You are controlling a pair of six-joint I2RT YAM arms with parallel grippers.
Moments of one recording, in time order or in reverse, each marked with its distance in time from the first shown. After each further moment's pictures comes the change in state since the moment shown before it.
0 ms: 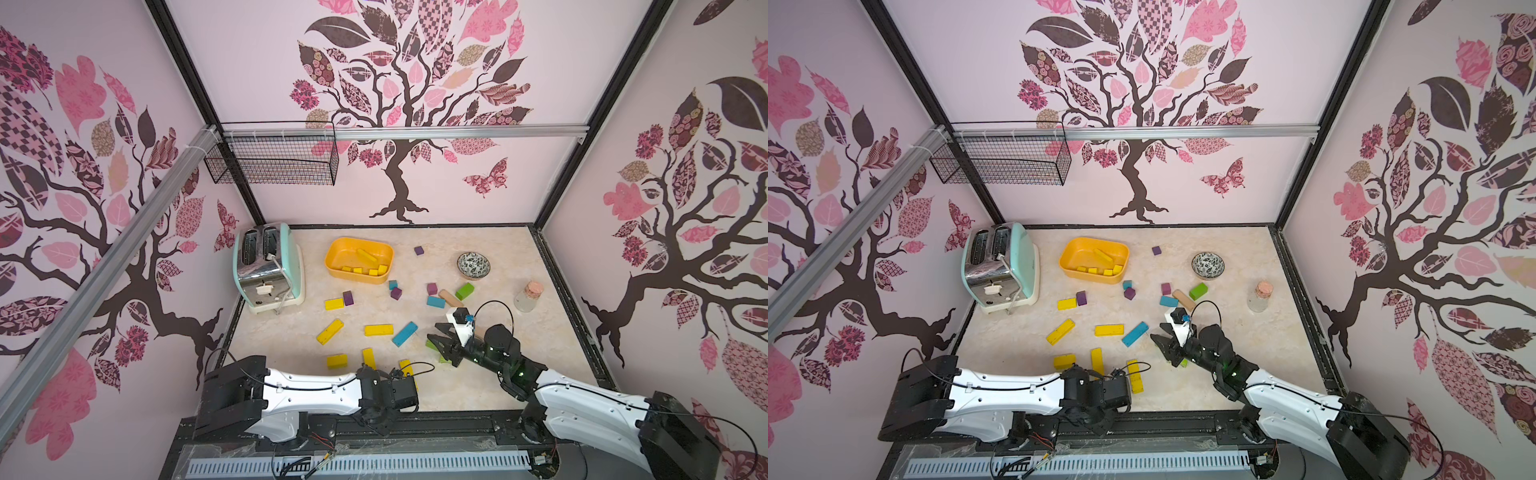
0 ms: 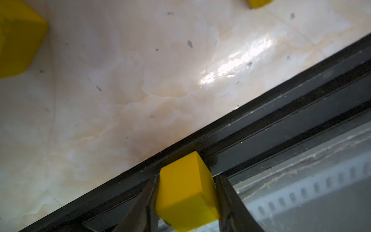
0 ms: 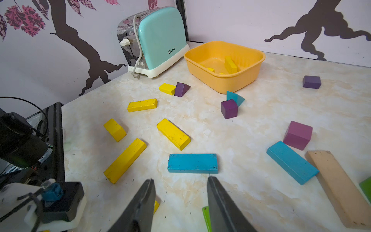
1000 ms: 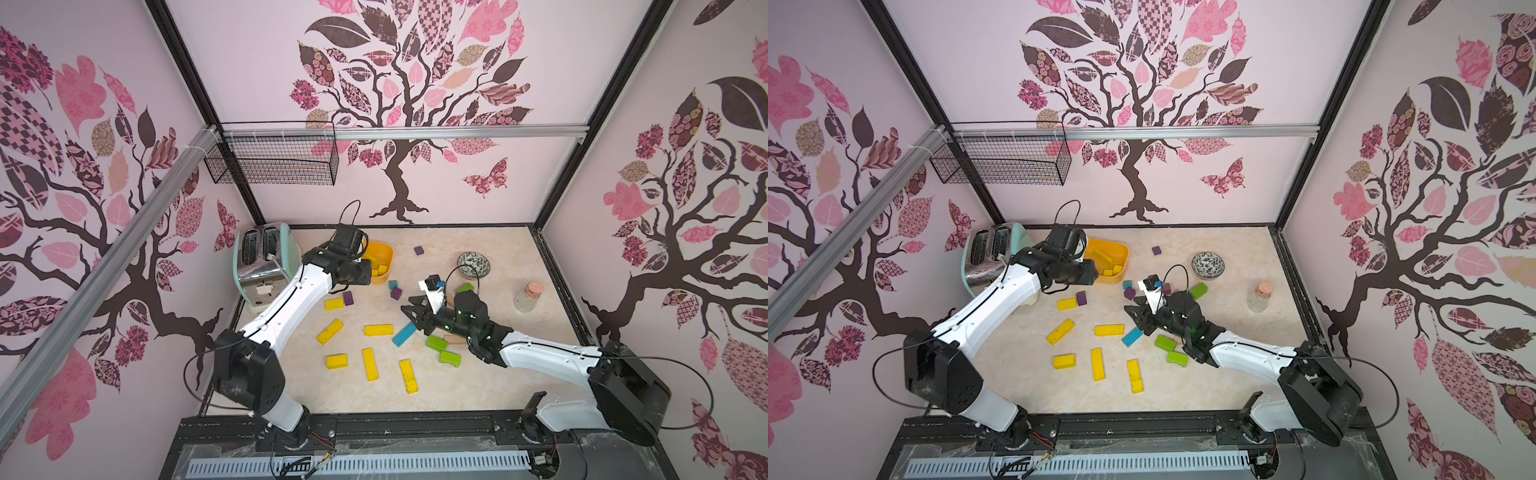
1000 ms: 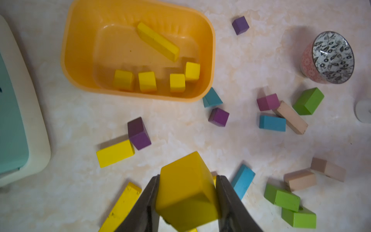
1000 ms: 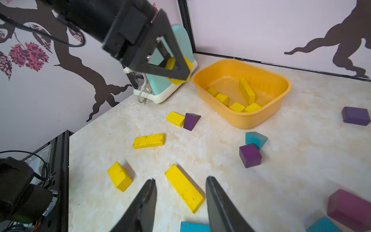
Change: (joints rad) left arm 1.021 0.262 0.778 0.010 -0.044 0.575; right arm 0.000 0.423 0.423 0.010 -0.043 0.072
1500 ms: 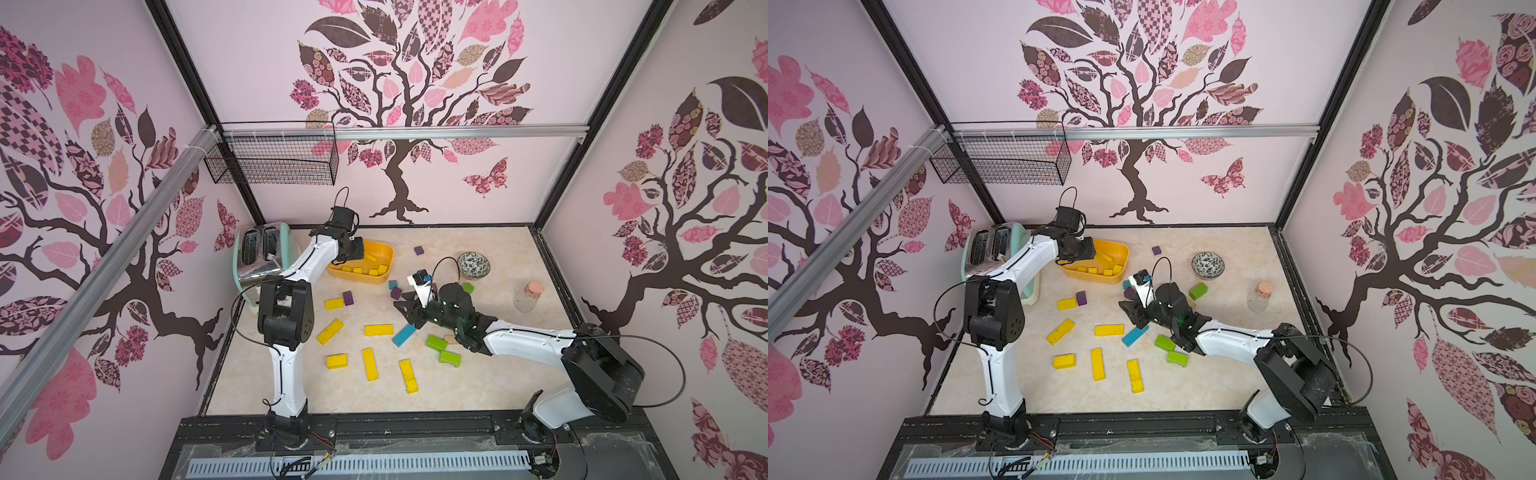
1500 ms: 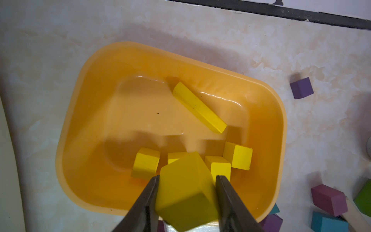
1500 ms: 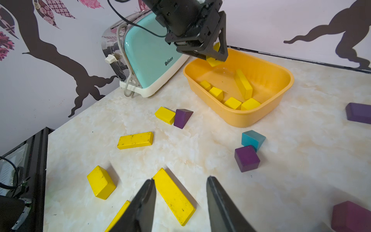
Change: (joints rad) left arm 0.162 0.424 0.309 0.109 0.031 0.013; right arm -0.008 0.133 0.084 -0.035 0.024 -0.027
